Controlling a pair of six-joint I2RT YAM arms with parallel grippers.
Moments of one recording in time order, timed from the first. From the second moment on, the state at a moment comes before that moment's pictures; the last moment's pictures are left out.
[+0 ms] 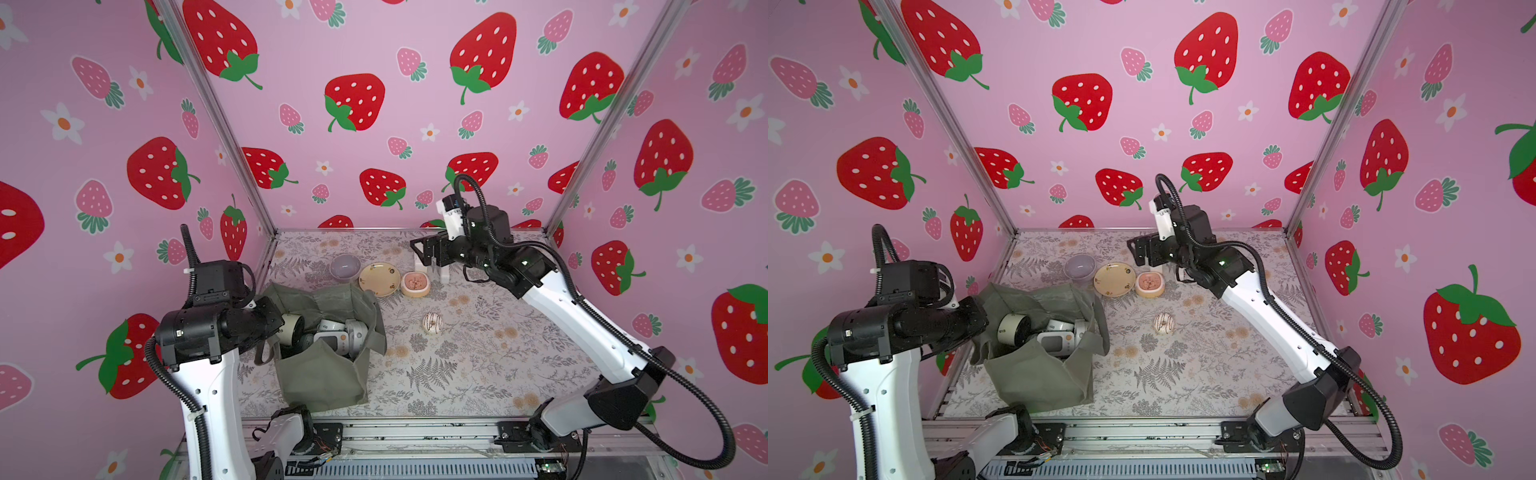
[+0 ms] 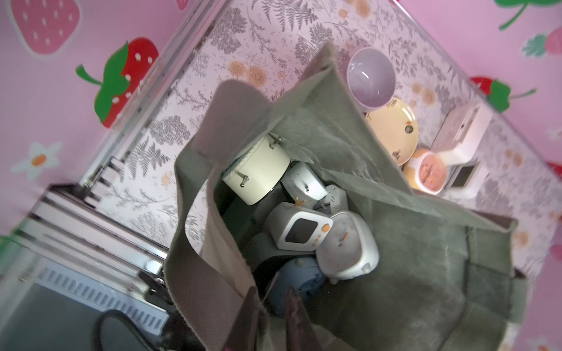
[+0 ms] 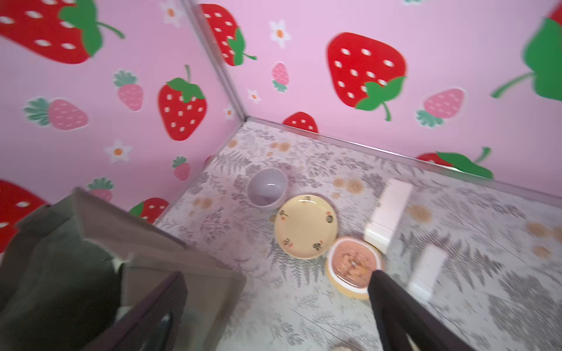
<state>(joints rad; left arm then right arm) 0.21 1.04 1.68 -1.67 0.06 -0.38 0.73 1.48 1.62 -0.54 -0.08 0.29</state>
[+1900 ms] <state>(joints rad) 0.21 1.00 1.78 -1.41 0.46 -0.45 0.47 2.41 2.11 -0.94 0.06 0.34</state>
